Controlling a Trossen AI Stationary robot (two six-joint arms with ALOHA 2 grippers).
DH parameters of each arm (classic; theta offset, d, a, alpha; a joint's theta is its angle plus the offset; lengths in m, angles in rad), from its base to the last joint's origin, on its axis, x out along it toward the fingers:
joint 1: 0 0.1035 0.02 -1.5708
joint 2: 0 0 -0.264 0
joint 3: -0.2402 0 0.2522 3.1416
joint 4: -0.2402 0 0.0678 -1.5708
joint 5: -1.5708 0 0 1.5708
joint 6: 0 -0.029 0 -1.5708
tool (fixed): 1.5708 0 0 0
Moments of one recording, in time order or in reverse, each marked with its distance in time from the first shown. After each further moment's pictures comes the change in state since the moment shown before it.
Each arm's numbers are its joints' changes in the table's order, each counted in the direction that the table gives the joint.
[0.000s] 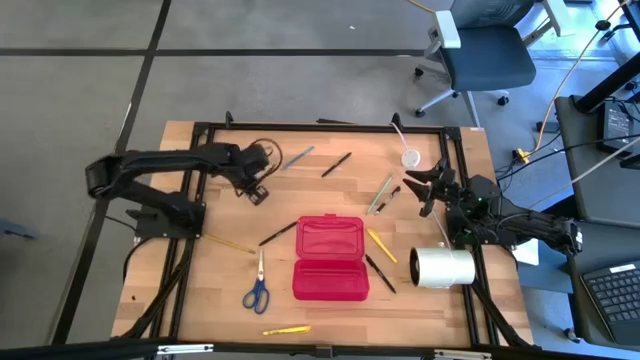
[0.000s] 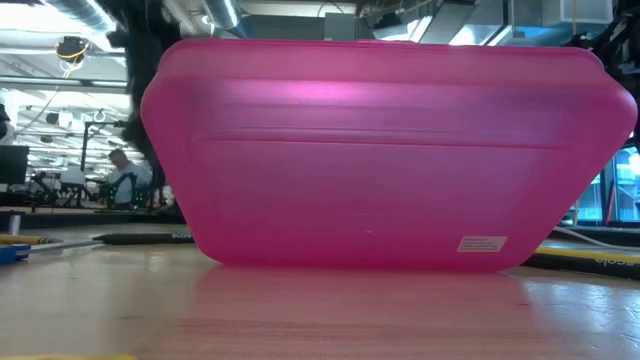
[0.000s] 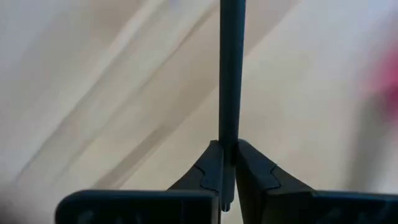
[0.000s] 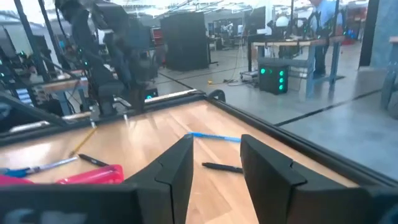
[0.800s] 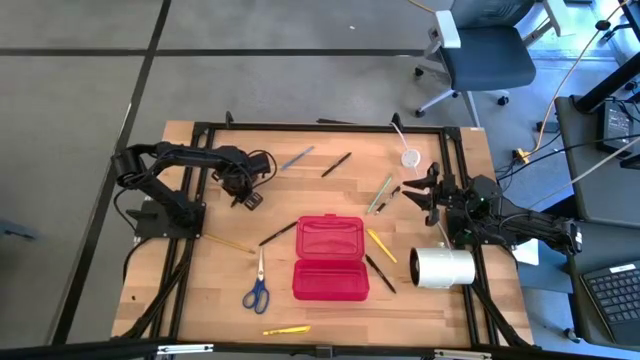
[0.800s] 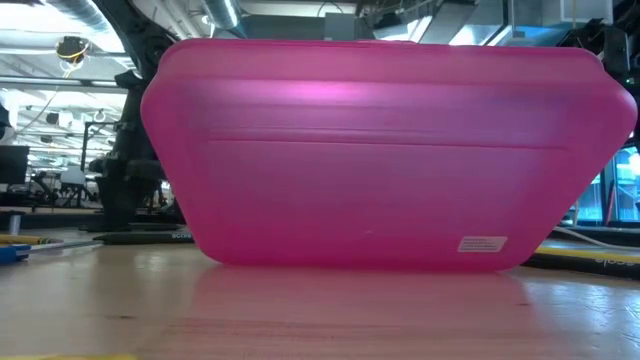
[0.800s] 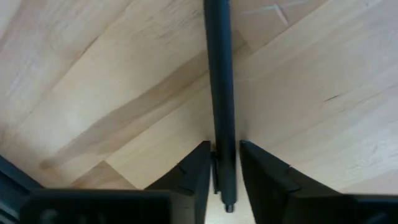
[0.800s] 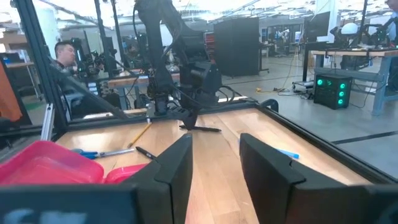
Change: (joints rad) left arm 0.112 0.284 0.126 -0.050 0.020 0.054; right arm 0.000 -0.007 0.000 0.050 0.222 0.059
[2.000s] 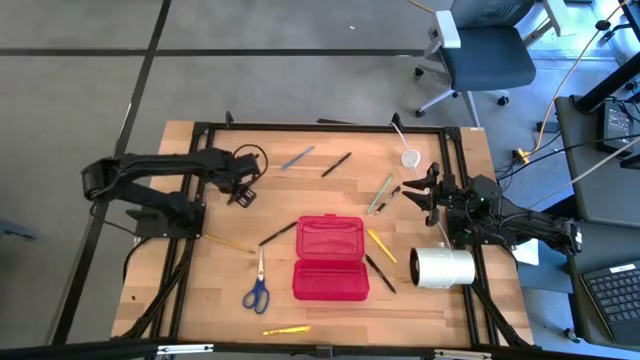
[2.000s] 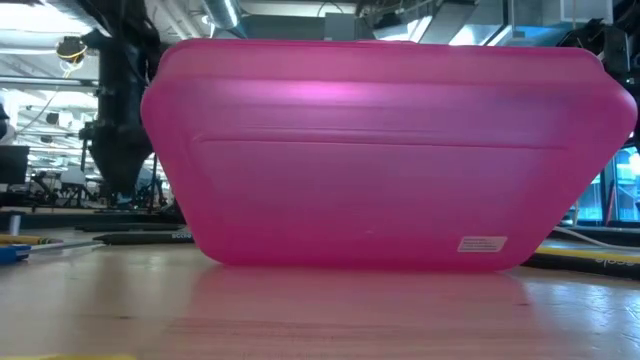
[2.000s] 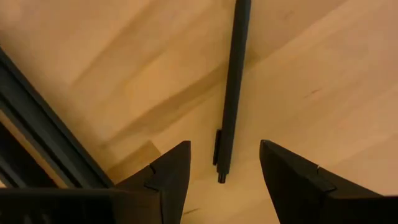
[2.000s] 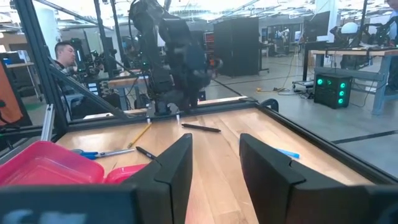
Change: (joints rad) left arm -0.080 -0.284 0.001 -0.115 0.132 0.090; right arm 0.000 0.000 0.000 -0.010 0.020 -0.025
